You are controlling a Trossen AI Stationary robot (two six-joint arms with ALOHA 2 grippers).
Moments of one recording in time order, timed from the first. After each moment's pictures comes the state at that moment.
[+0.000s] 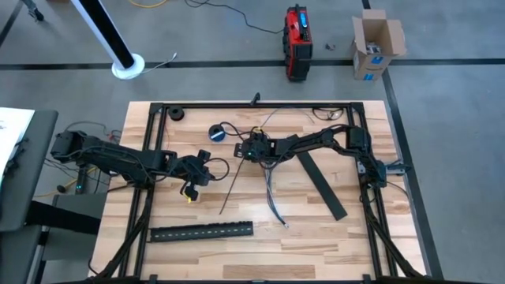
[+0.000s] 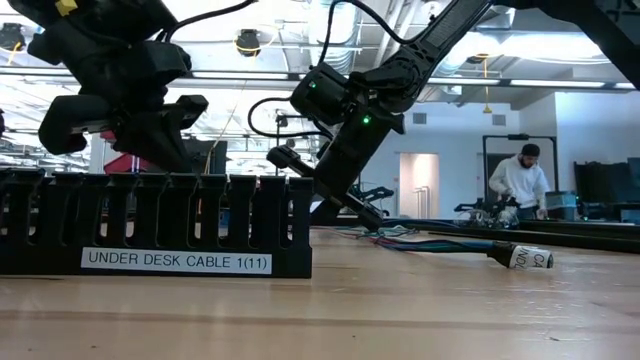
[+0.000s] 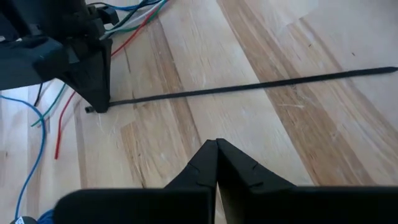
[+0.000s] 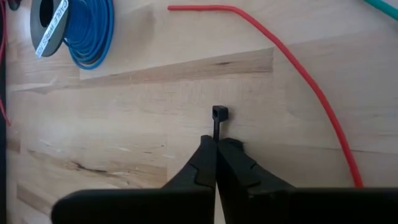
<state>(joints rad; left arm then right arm) -0.06 1.07 0.47 -0.23 -0.13 0.45 -0.16 2.17 1.35 -0.08 0.26 1.42</state>
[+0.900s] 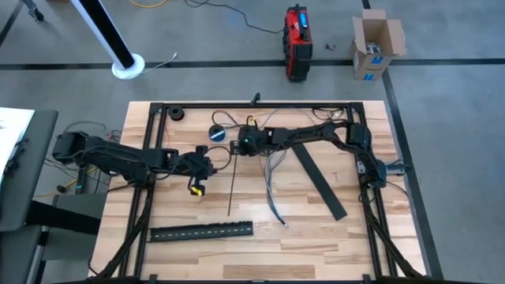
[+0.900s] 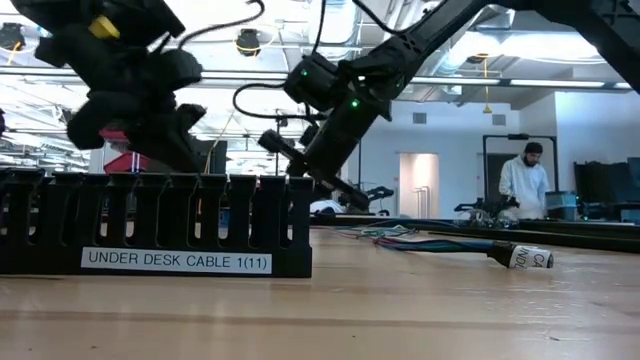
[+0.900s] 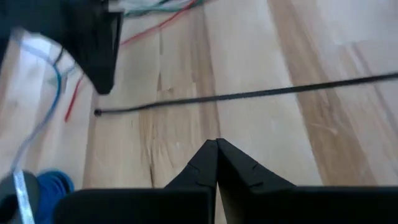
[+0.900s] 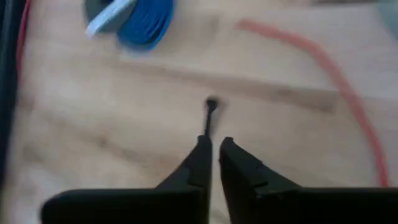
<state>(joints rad) -0.02 1.09 0.47 -0.19 -0.18 0.22 -0.21 2.16 1.47 -0.18 0.10 1.15</state>
